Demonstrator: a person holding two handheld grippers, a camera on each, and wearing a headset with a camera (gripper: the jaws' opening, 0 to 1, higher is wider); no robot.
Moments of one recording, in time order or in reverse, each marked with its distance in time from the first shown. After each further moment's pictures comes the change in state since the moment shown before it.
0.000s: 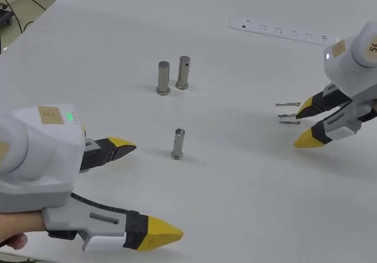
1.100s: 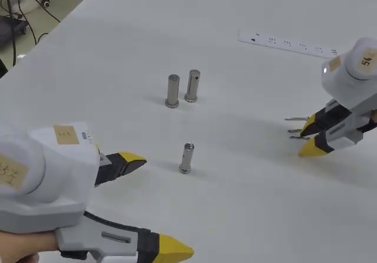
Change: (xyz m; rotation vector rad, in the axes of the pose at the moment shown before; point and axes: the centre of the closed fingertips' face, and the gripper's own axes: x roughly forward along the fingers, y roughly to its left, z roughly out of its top) left arm 0.002 -0.001 0.000 -0.002 -0.006 0.012; right arm 0.004 -0.004 0.003 0.023 0.038 0.023
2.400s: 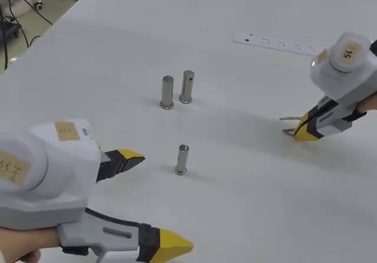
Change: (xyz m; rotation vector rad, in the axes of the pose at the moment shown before) left arm 0.007 0.004 0.008 0.018 0.007 0.011; right arm 0.000 -0.020 -0.001 0.047 0.025 -0.048
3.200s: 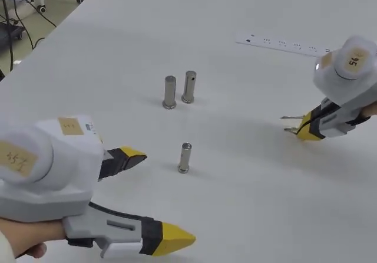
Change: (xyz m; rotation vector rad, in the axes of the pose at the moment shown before) left arm -0.002 0.002 0.001 -0.015 -0.009 0.001; right arm -0.011 0.007 0.003 -0.057 -0.028 -0.076
